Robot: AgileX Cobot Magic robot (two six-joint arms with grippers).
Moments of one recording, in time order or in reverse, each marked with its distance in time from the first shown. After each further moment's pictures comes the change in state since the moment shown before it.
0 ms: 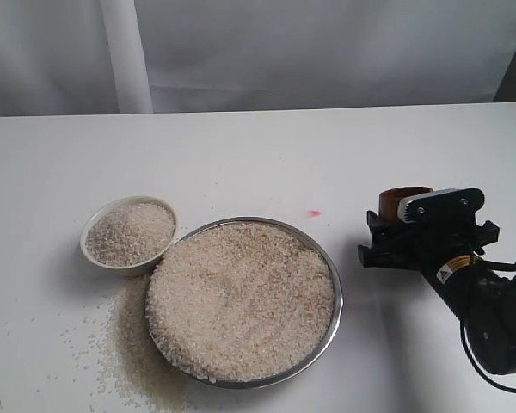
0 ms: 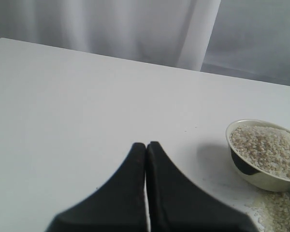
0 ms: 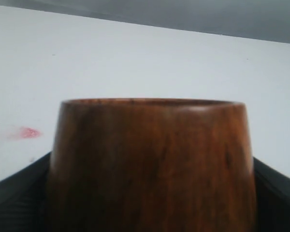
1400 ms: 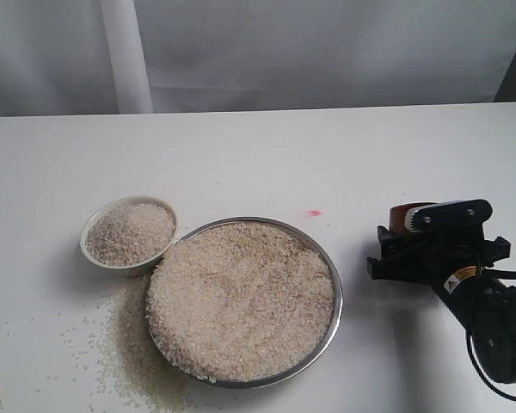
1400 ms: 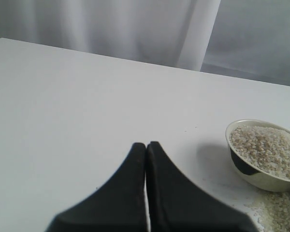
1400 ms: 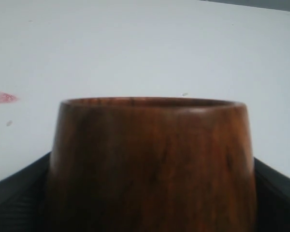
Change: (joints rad) left arm 0.000 0.000 0.000 0.000 0.000 -0.002; right arm 0.000 0.000 0.032 0.055 0.053 -0.006
